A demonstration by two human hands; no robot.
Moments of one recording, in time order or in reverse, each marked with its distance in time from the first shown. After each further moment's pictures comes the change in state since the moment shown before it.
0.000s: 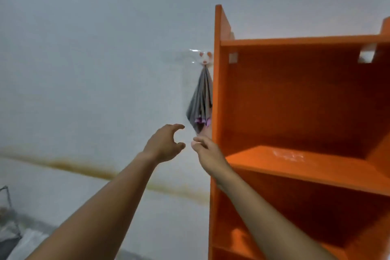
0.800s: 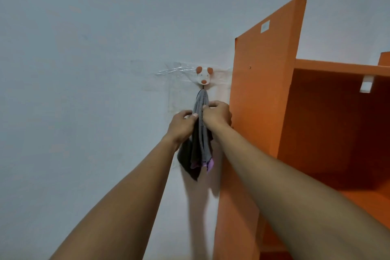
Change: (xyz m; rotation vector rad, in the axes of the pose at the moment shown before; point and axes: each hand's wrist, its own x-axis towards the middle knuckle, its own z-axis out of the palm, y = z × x) left_hand 0.306 -0.027 0.028 -0.872 -0.152 0.062; right_hand 0.316 -0.095 0.001 -0.256 0.803 0.059
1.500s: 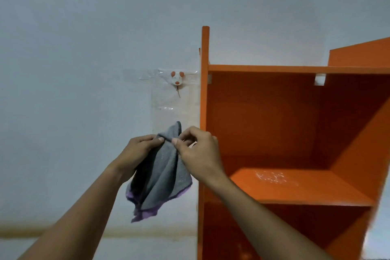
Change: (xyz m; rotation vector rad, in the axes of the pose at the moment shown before) left_hand -0.204 0.043 -0.003 -0.077 -0.023 -0.160; right_hand -0.169 0.061 -0.166 0.115 -0.263 -0.563
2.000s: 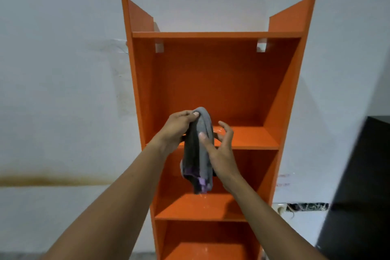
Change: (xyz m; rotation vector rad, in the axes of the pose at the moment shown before) left_hand -0.099 0.047 0.292 -0.138 -0.077 -0.073; right_hand -0.149 0.105 -0.219 0.383 -0.009 0.419
